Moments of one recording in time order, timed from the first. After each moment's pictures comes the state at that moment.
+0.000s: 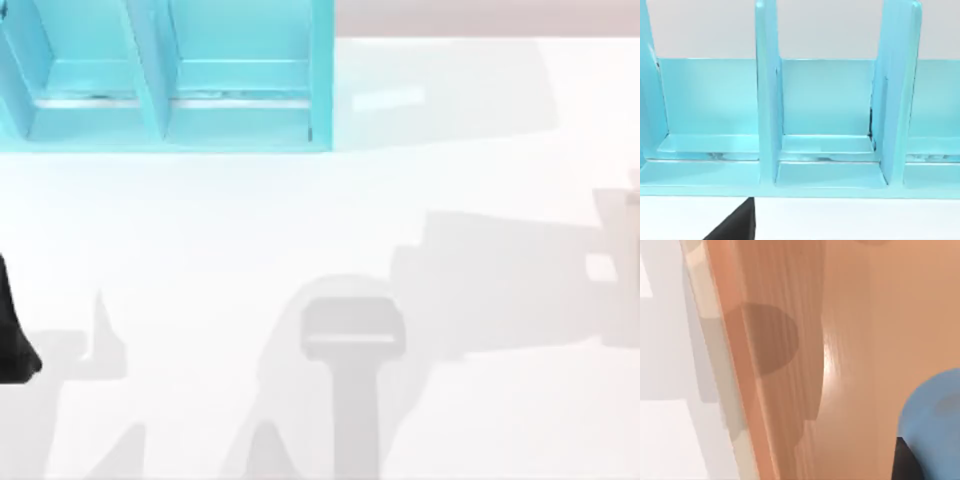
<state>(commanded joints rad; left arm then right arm) 0.00 0.00 0.00 0.00 0.00 0.00 -0.26 1.94 1.77 -1.43 0.02 -0.12</state>
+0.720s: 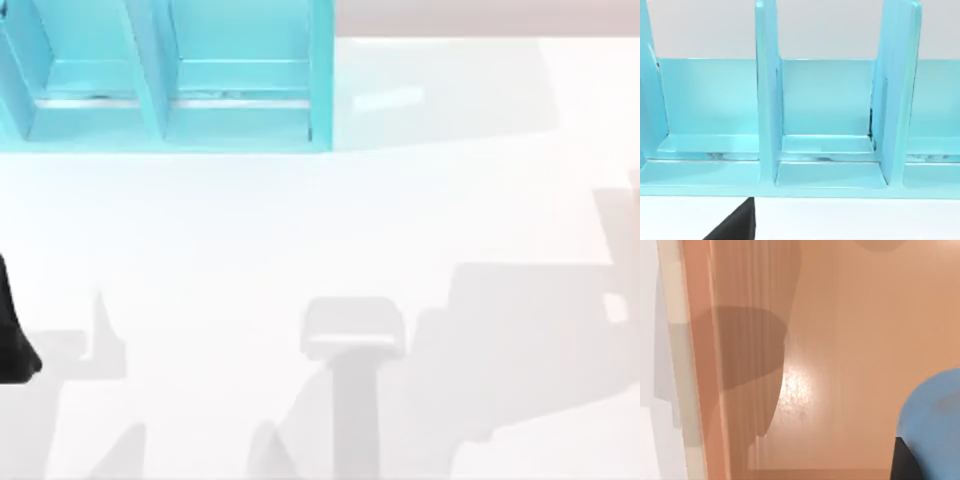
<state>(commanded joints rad) 0.00 0.00 0.00 0.00 0.00 0.00 -0.35 1.76 1.57 -1.35 0.01 -0.34</state>
